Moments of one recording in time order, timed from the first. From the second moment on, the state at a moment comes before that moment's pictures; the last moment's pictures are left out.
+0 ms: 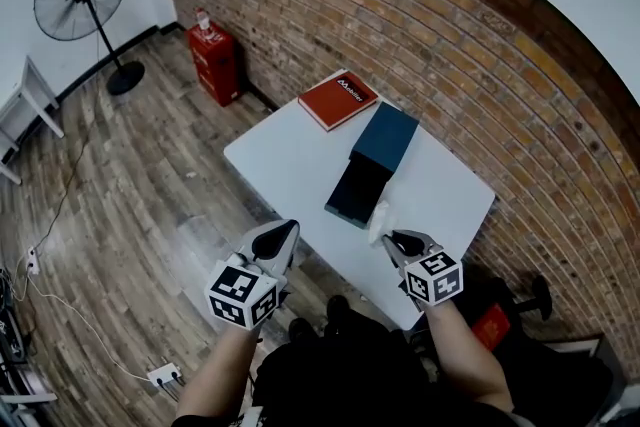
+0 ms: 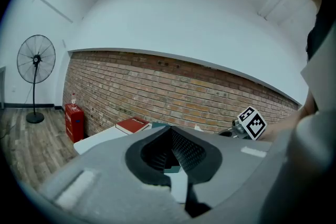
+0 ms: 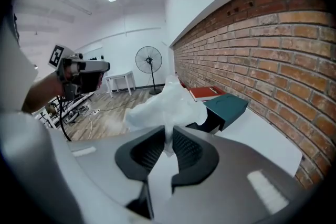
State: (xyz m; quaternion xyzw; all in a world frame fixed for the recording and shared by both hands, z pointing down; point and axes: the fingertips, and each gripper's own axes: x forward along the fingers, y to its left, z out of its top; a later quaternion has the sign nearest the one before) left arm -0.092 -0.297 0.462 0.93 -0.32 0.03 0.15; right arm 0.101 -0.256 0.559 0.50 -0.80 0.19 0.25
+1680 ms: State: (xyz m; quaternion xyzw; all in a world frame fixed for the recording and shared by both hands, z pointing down) left arm -0.025 -0.306 0.413 0.91 -0.39 0.03 0.11; right arm 0.178 -0.238 0.405 0.45 -0.88 0.11 0.00
